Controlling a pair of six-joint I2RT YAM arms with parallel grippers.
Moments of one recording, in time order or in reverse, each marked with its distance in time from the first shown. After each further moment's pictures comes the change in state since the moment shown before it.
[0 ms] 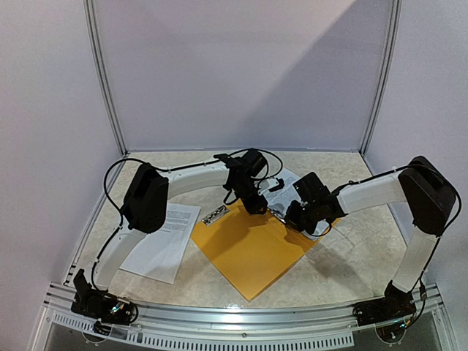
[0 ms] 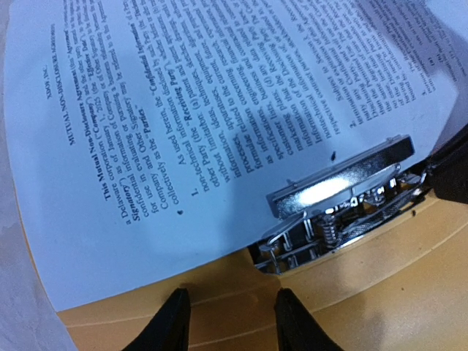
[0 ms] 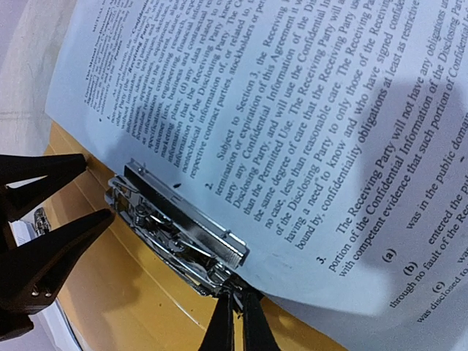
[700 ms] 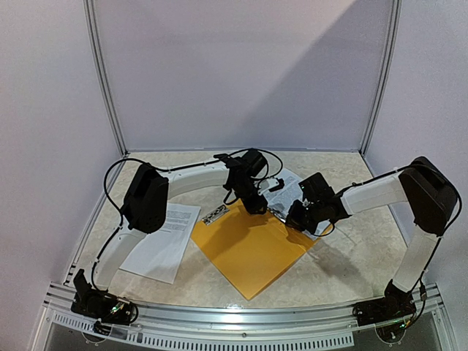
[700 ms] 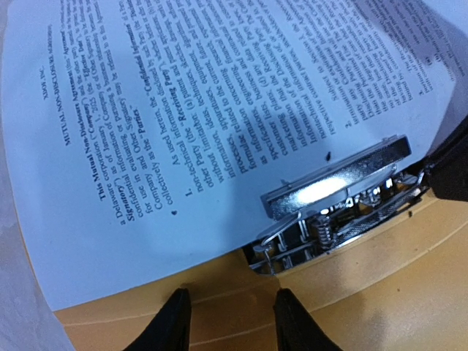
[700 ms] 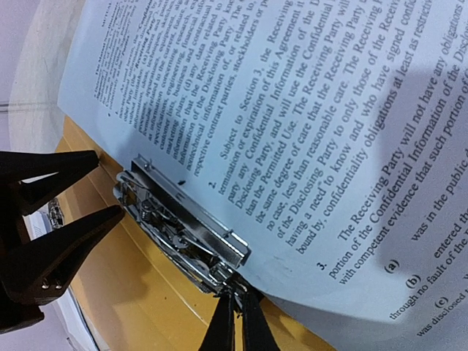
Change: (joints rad) left arm 0.000 0.001 0.002 -0.002 0.000 0.000; right arm -0.032 -0.020 -0.040 0.086 -0.092 -0.019
